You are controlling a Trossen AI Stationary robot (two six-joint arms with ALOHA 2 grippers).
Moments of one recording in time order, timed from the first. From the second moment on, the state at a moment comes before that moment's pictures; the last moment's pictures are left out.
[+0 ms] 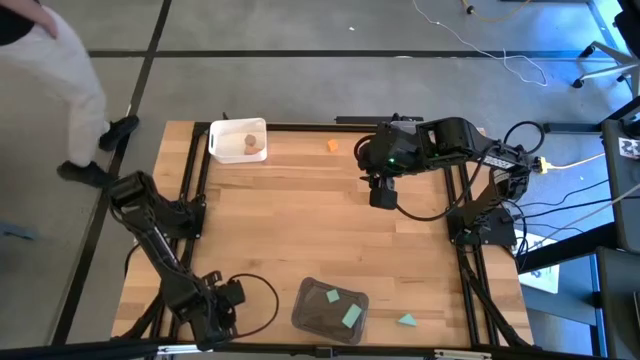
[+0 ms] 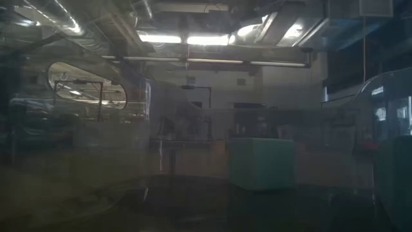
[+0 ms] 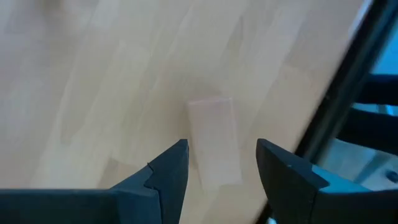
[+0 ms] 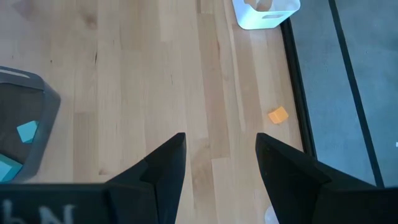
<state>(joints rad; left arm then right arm) -1.01 1.66 1.10 -0.73 -0.19 -1.48 0.06 1.72 2.23 -1.50 0.26 0.02</state>
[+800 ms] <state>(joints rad) -1.02 1.80 1.09 -0.71 -0.22 -1.51 0.06 1.72 2.23 -1.49 0.26 0.02</state>
